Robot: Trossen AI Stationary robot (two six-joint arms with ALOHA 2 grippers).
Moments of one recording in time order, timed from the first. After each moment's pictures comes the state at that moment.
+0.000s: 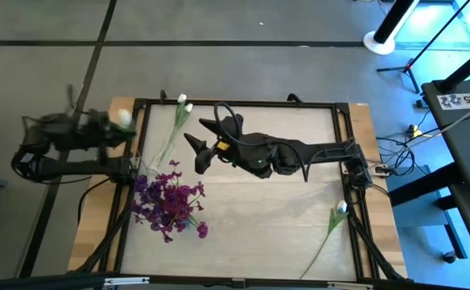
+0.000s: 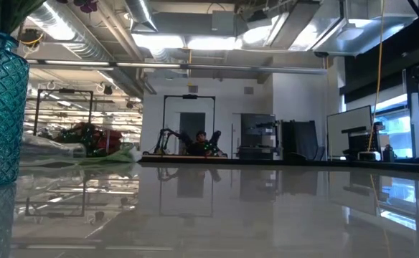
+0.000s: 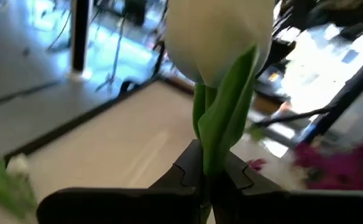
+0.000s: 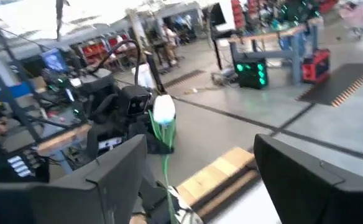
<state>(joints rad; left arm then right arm) 0.14 0.24 0.98 -0.98 -0.17 -0.40 0.21 2.06 2.35 -0.30 0.72 0.35</state>
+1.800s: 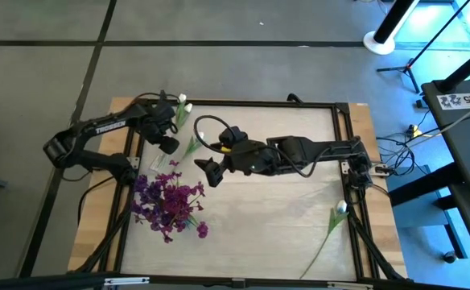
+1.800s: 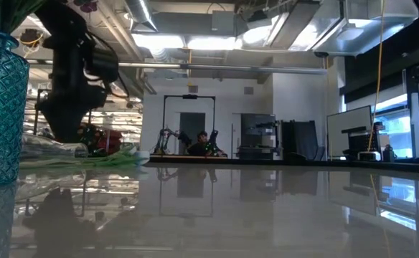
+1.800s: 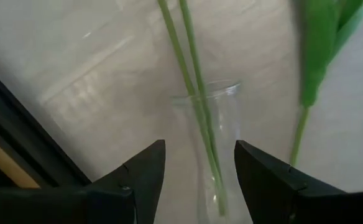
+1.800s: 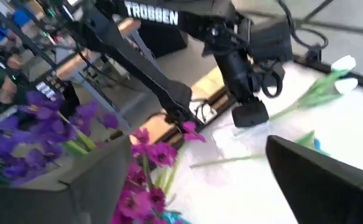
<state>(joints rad) 0.81 1.24 0.72 -0.99 0.02 -0.24 0.21 2.03 2.36 -0.77 0.46 0.74</state>
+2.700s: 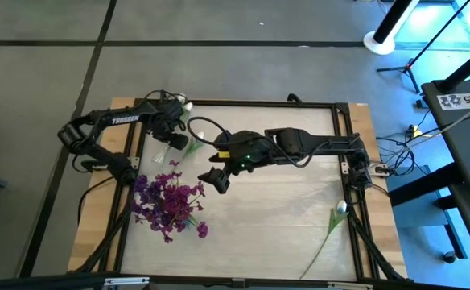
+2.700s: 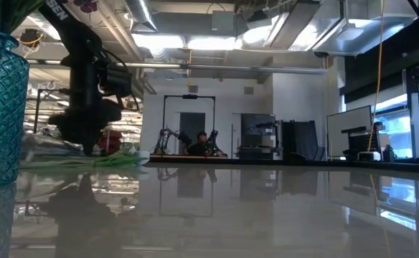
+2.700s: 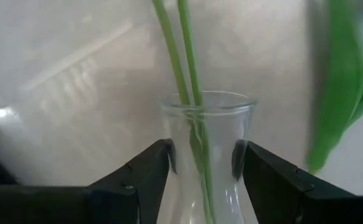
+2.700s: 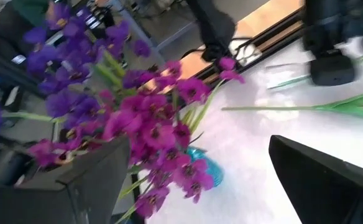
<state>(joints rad) 0.81 1.46 0.74 -0.81 0.03 -0.33 0.16 2.03 2.36 -0.85 0.07 0.68</state>
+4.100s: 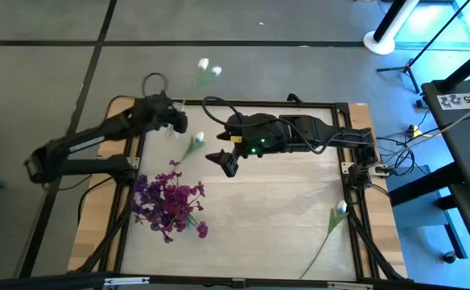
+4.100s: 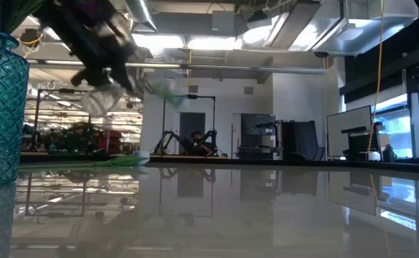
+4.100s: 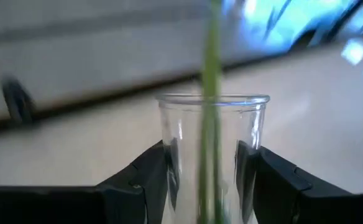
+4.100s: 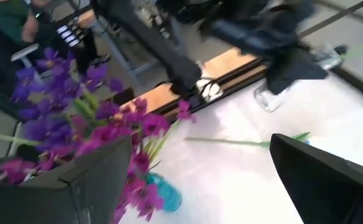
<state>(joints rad) 0.62 0.93 0.69 -0.40 -0.28 -0.47 0.12 1.95 2.36 -0.88 0.19 0.52</state>
